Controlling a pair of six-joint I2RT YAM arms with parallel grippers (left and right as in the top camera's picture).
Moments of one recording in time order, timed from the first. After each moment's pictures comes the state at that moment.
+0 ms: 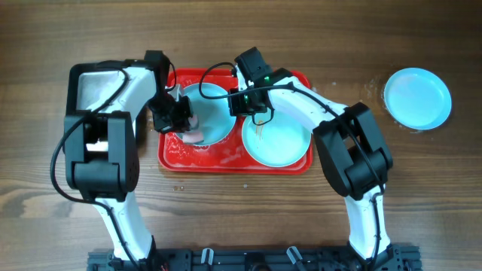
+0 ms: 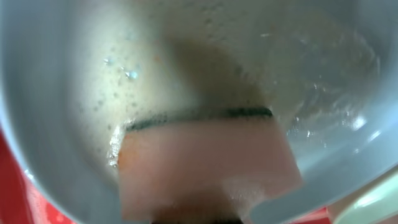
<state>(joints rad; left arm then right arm) -0.09 2.08 1.42 -1.03 0.33 -0.31 0.54 2.21 1.56 -0.53 -0.31 0.42</state>
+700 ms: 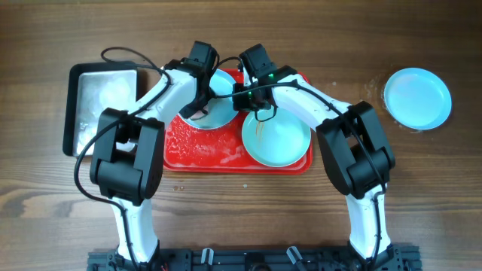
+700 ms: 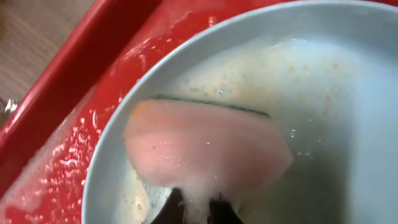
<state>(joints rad) -0.31 2.10 1.45 -0.75 -0.21 -0.97 0.52 2.21 1.56 -0.52 -0.26 0.46</state>
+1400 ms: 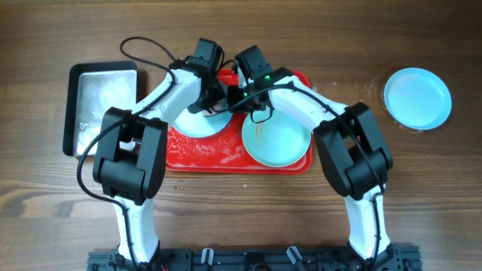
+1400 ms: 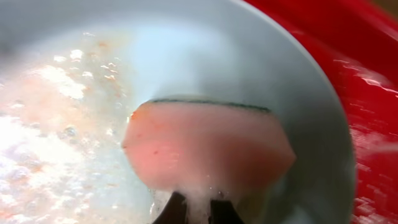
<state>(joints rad) -0.33 2.11 1.47 -0.72 -0.10 -0.76 0.54 2.21 1.56 -0.51 -0.31 0.46</state>
